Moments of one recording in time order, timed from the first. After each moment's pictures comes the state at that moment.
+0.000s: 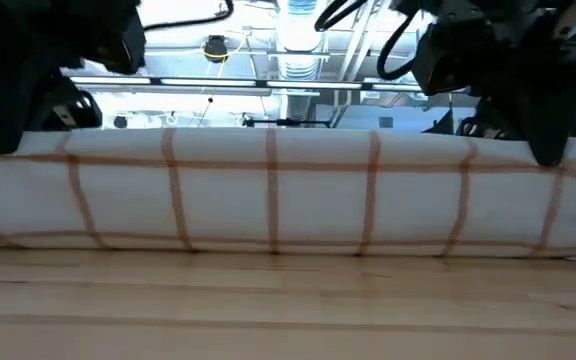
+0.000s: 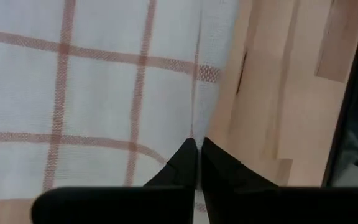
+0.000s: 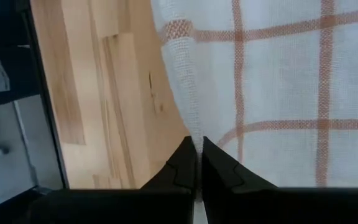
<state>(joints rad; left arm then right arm) -0.44 1.42 0.88 -0.65 0.13 -0.66 0.24 1.56 0.97 -0.68 -0.39 0.39</state>
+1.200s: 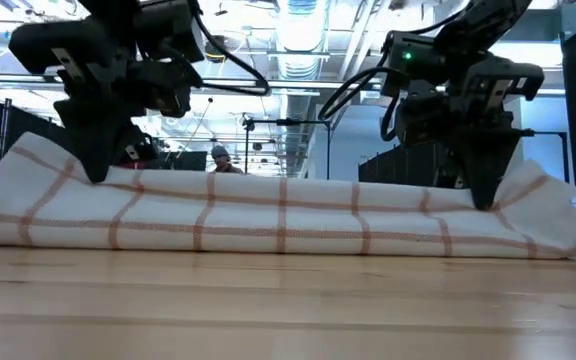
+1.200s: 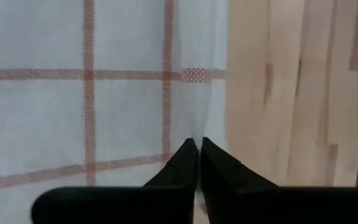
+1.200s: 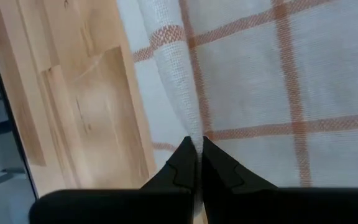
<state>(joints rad) -0.01 1.41 0.81 -0.68 0.36 -0.13 -0.07 1.56 0.84 -0.61 -0.47 0.20</state>
